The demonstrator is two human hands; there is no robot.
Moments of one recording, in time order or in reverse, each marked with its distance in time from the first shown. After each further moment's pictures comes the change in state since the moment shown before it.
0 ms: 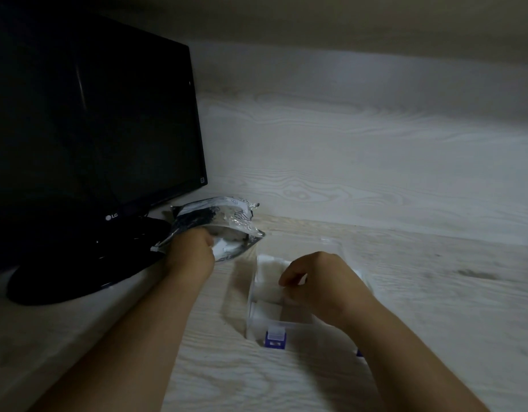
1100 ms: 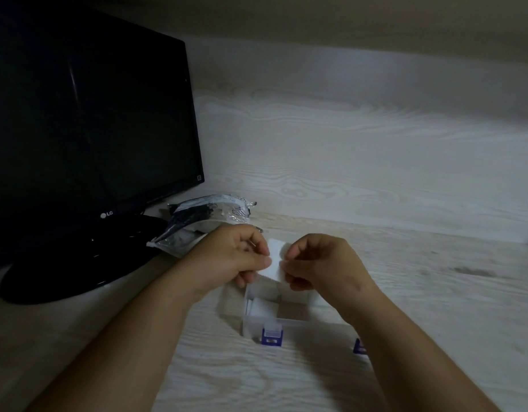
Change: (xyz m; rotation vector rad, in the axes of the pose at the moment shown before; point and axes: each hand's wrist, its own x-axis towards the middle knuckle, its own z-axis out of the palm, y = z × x) left_hand -0.054 0.043 -0.039 -0.784 -0.571 0.258; right_hand -0.001 -0.004 -0.008 0.856 0.098 0.145
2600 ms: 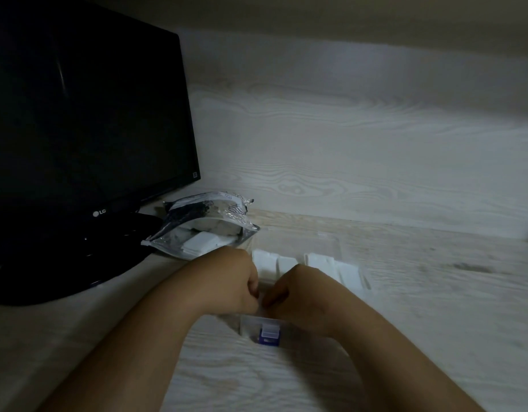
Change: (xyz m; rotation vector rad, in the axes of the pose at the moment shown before) left_hand -0.006 -0.008 0.006 0.956 -0.167 0.052; right_hand -0.006 0.008 0.017 -0.914 -0.345 -0.035
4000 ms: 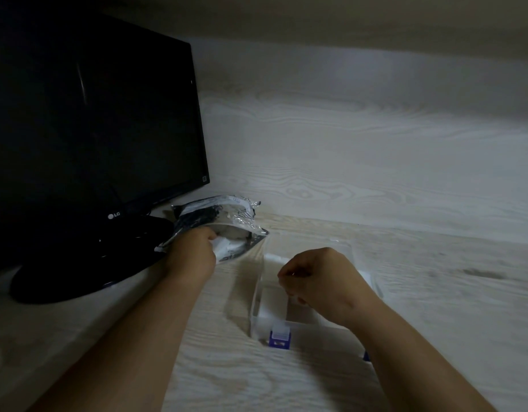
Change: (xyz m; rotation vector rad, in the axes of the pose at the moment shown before) left_hand 0.043 -0.078 0.020 -0.221 0.567 -0.508; right_hand 0.001 0.009 -0.010 0.324 0.274 -0.049
